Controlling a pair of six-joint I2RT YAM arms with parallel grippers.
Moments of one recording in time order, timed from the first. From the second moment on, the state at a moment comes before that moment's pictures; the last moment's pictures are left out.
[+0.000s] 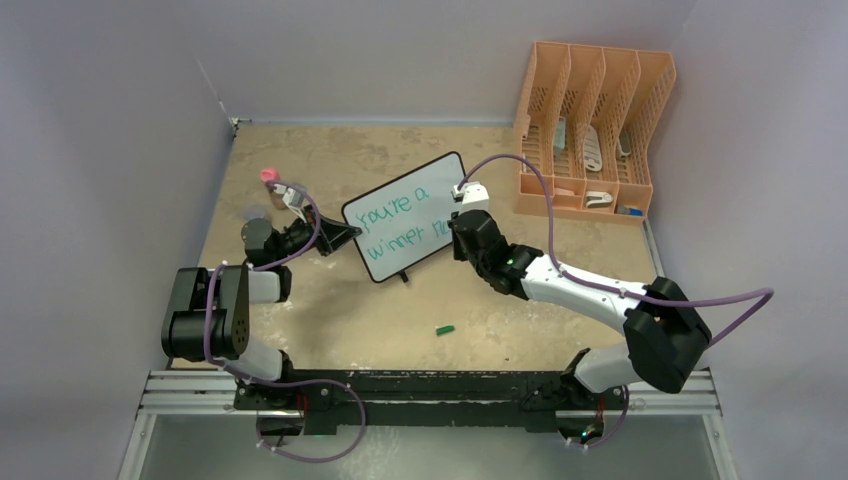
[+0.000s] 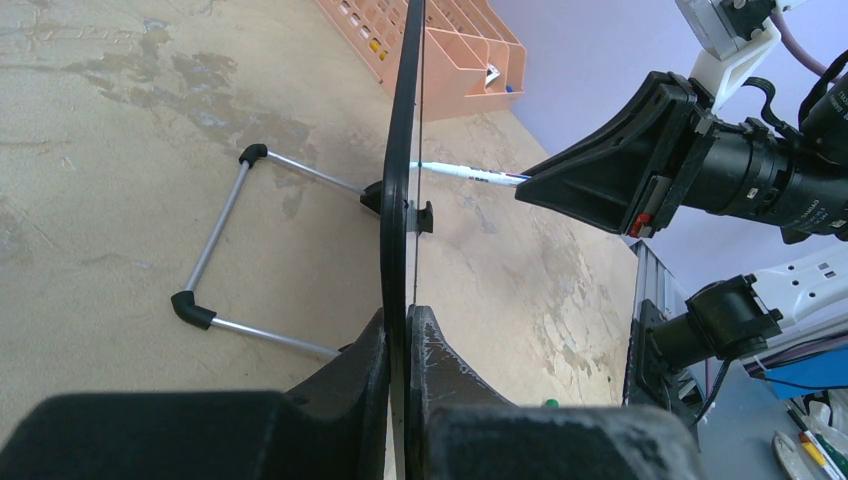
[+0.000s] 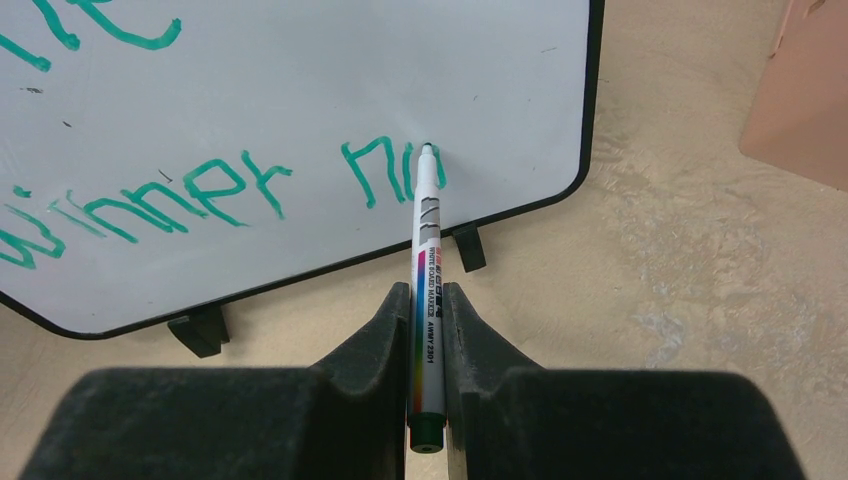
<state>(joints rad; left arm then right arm) 0.06 1.53 0.39 1.18 1.04 -0.67 0.82 1.41 0.86 -0.05 0.44 0.34</state>
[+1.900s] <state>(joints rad) 0.06 1.52 0.39 1.18 1.04 -0.67 0.82 1.39 0.86 -0.04 0.40 0.34</state>
